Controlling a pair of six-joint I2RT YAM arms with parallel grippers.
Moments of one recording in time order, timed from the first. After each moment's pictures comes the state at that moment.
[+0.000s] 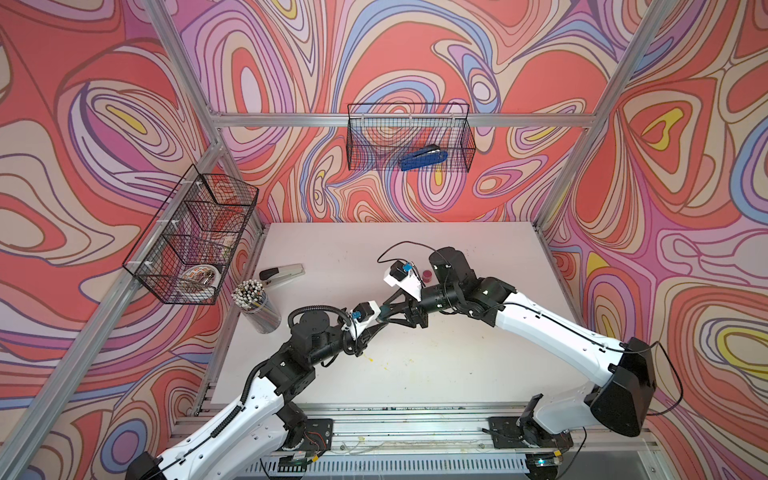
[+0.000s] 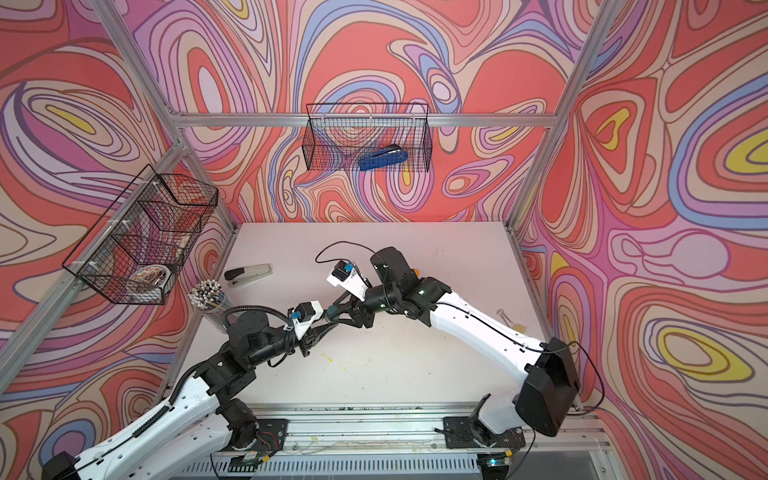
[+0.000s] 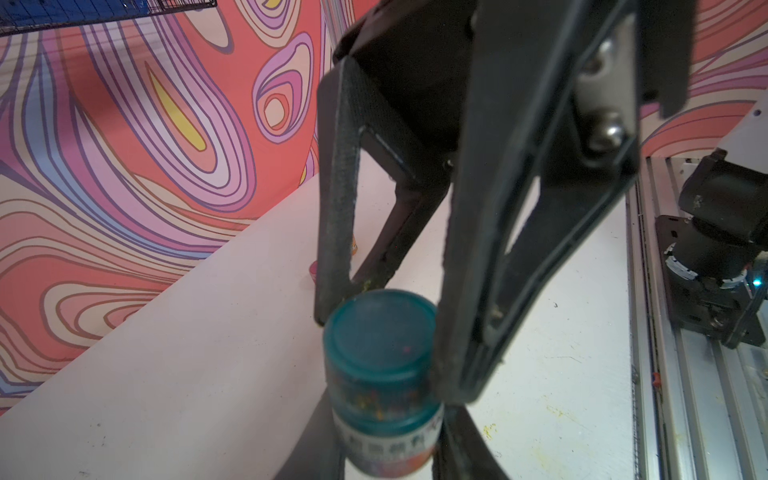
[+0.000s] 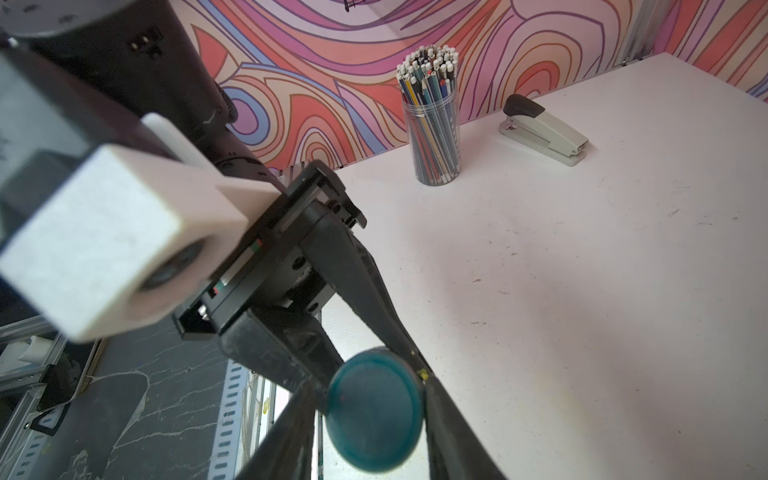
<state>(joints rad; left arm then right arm) -0.64 0.74 0.50 0.04 0.33 0.23 0.78 1.45 1.28 -0.42 -0.70 -0.15</state>
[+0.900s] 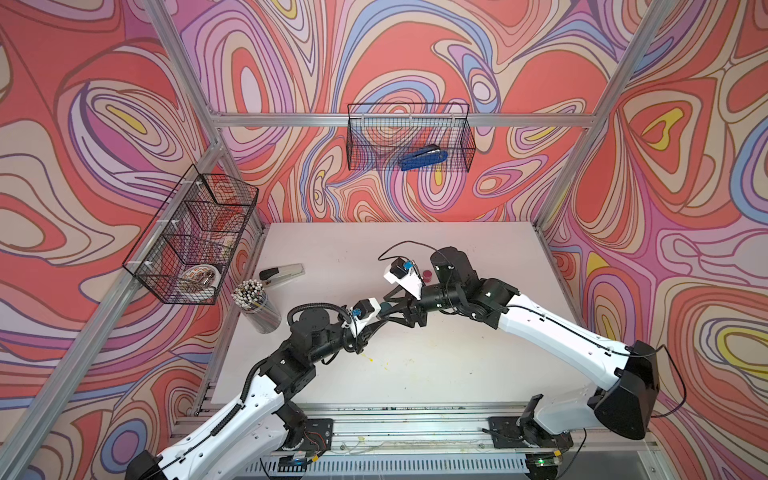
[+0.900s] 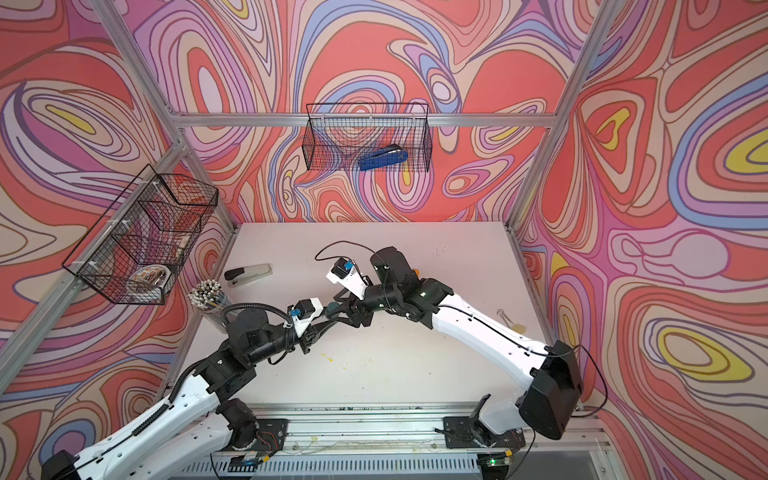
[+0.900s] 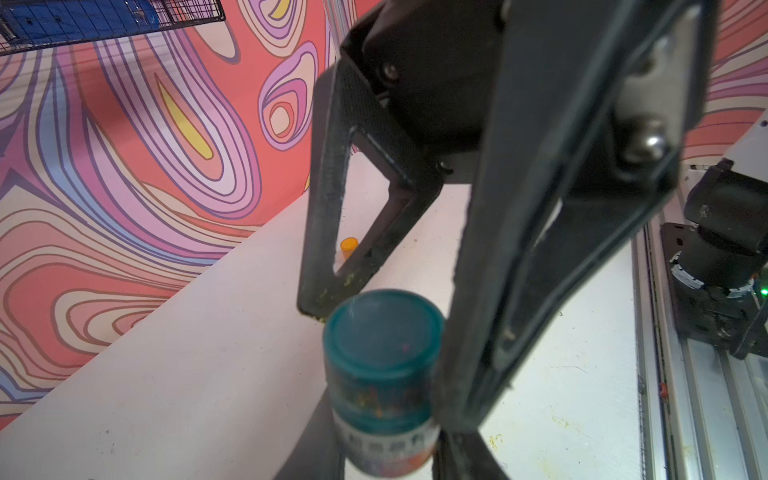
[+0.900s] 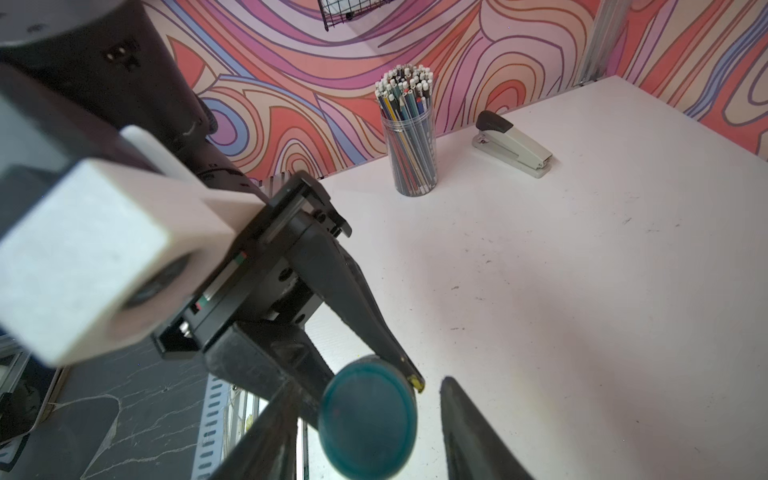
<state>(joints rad) -0.64 0.75 0.51 0.04 0.33 0.24 0.79 1.41 1.27 -0.39 -0.61 -0.12</state>
